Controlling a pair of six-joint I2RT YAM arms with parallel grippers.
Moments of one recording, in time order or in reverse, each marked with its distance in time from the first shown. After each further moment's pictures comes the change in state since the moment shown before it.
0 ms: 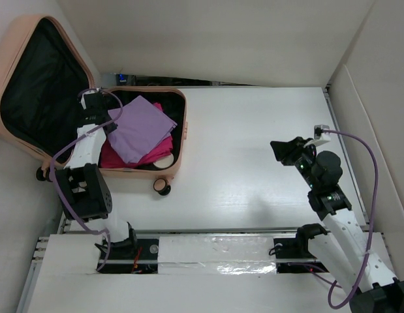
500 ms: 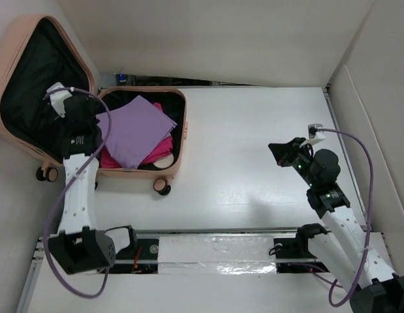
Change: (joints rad) left arm -0.005 -0.378 -0.070 -0.015 -0.241 -0.040; right arm 0.000 0.023 0.000 0.002 -0.078 -0.020
